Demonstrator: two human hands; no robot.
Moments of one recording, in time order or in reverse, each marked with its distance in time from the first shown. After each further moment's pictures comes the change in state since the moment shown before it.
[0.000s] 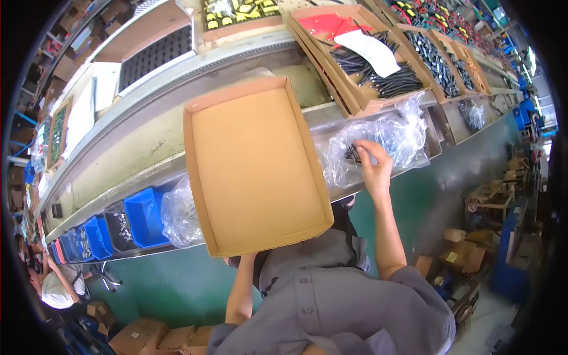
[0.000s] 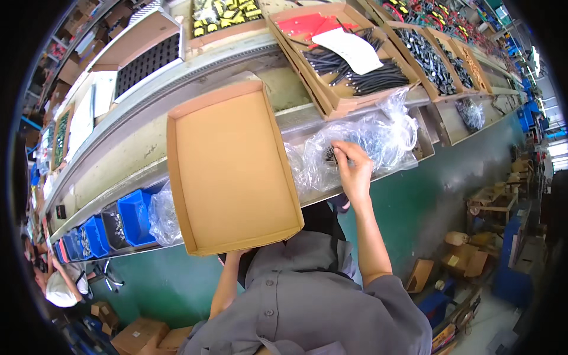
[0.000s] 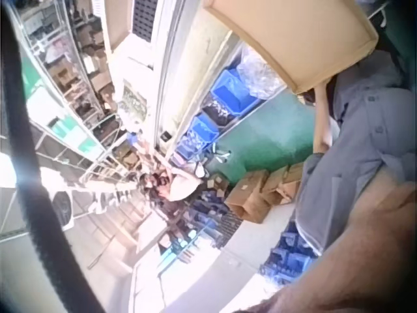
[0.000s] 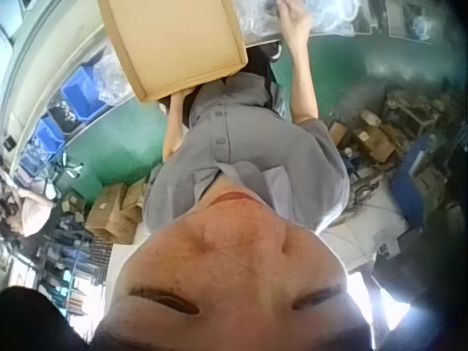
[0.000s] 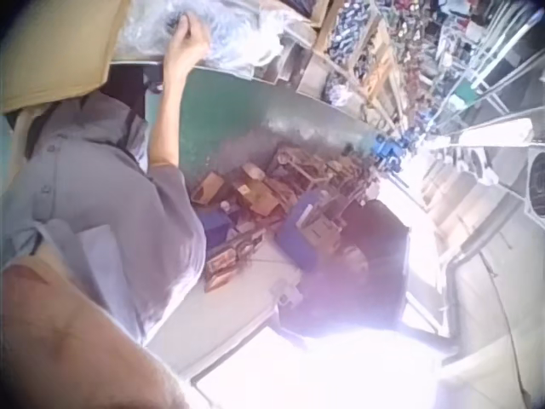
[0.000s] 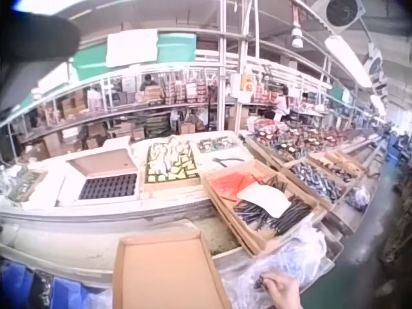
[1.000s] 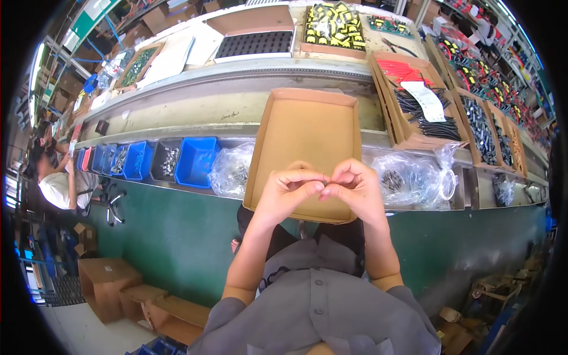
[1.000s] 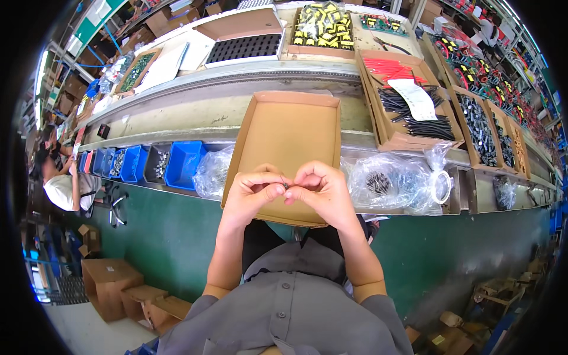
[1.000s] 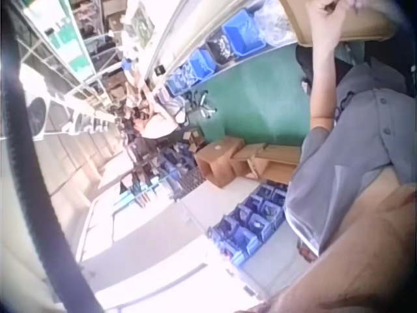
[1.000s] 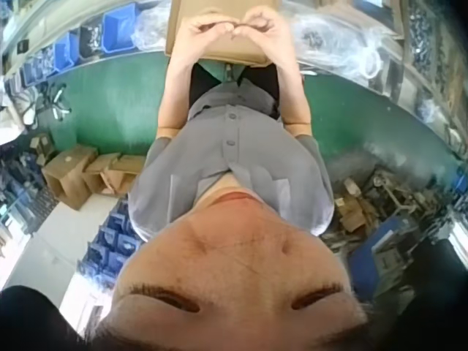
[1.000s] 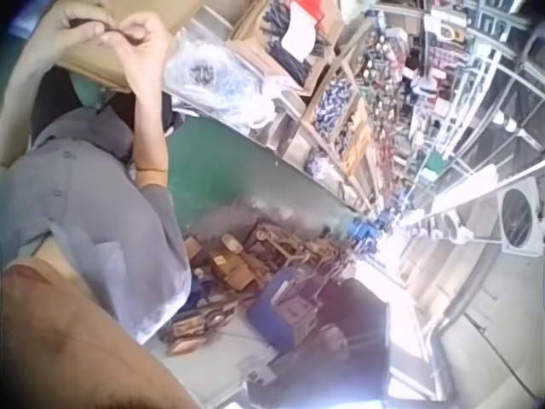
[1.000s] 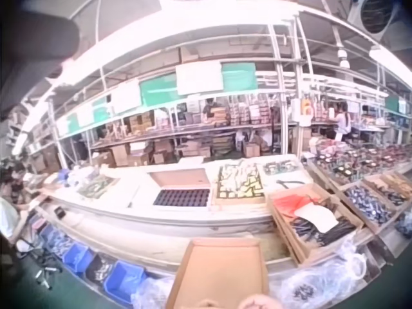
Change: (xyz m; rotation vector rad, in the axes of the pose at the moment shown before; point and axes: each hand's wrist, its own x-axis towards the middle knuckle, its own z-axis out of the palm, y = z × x) left_hand -0.085 0.221 0.251 0.467 -0.423 0.593; right_hand -0.014 -0.126 0.028 0.984 -0.847 0.053
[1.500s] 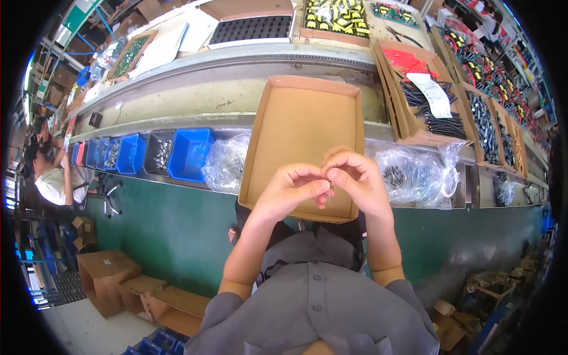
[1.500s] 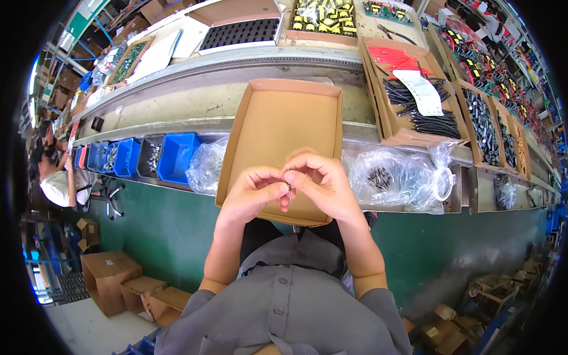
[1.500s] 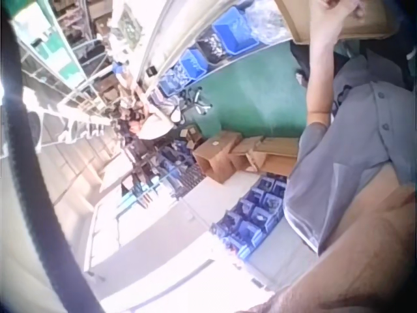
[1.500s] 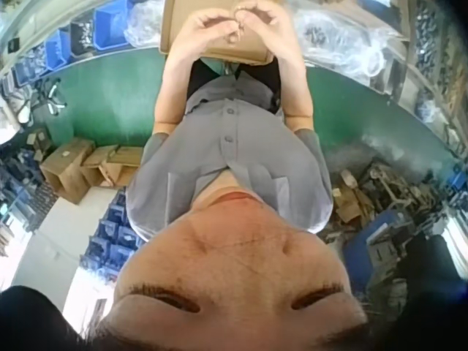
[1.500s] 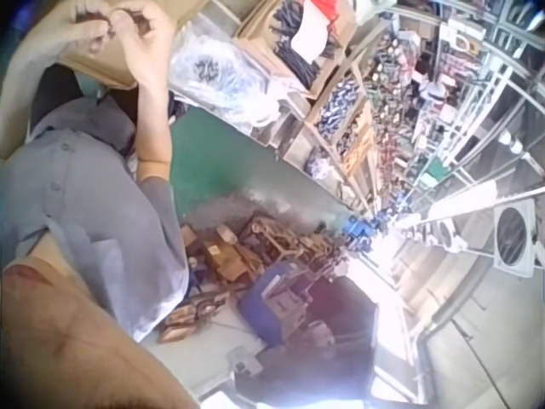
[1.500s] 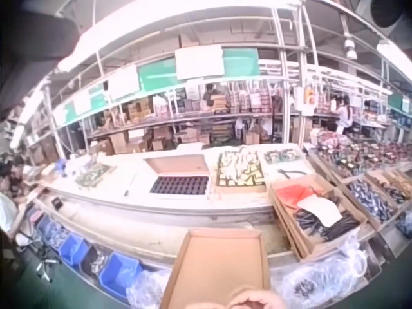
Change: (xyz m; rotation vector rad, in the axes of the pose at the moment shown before) left_hand 0.006 -0.007 -0.001 -0.305 -0.080 -0.308; right_hand 0.016 -0.006 -0.005 0.066 -0.090 0.062
